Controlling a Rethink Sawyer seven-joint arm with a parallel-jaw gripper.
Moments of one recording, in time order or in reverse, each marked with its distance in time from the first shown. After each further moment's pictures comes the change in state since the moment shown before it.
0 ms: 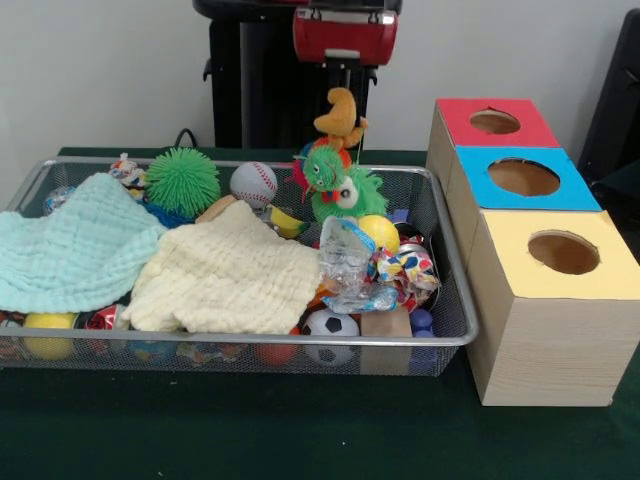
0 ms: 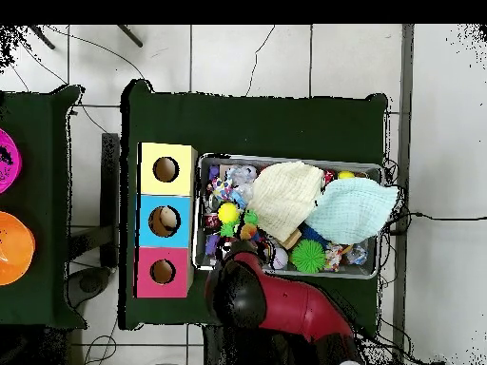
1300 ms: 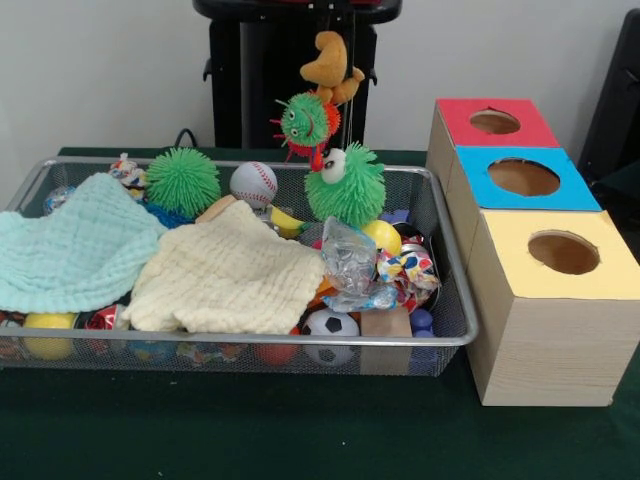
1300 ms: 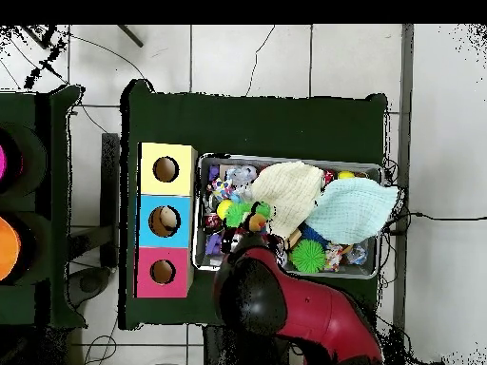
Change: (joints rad) arm -0.095 -0.152 0.087 0.004 0.041 0.107 0.000
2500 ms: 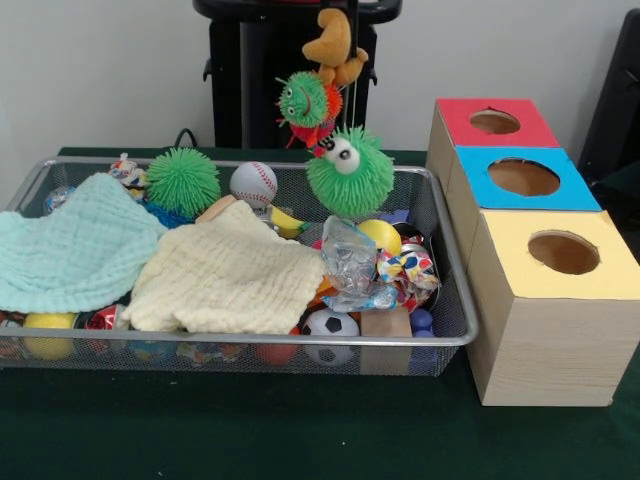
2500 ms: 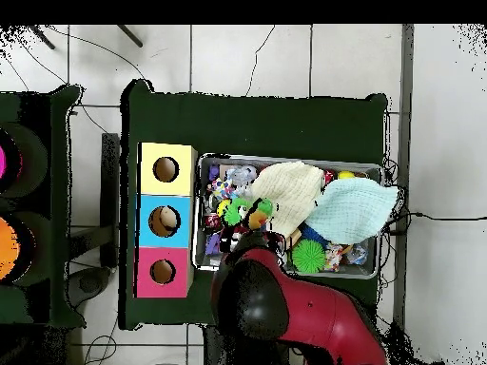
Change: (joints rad) arm -0.019 -0.056 0.033 0.004 -0.002 0.025 0.000
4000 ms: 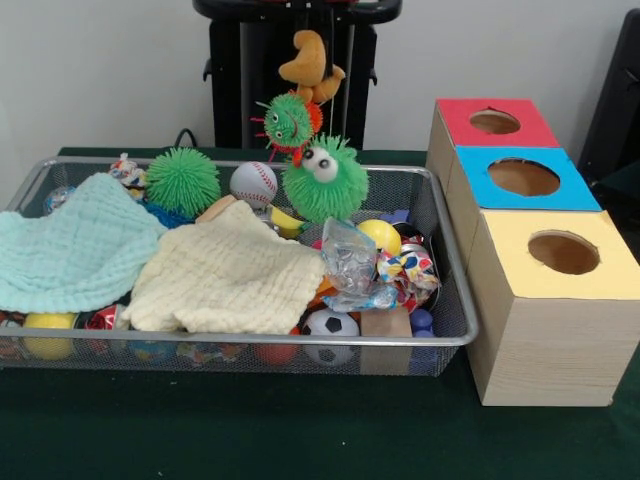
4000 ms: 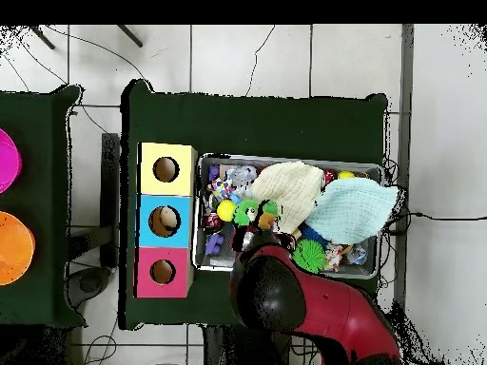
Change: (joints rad) arm -0.072 0.048 0.036 -0.004 -0.024 0.006 0.000
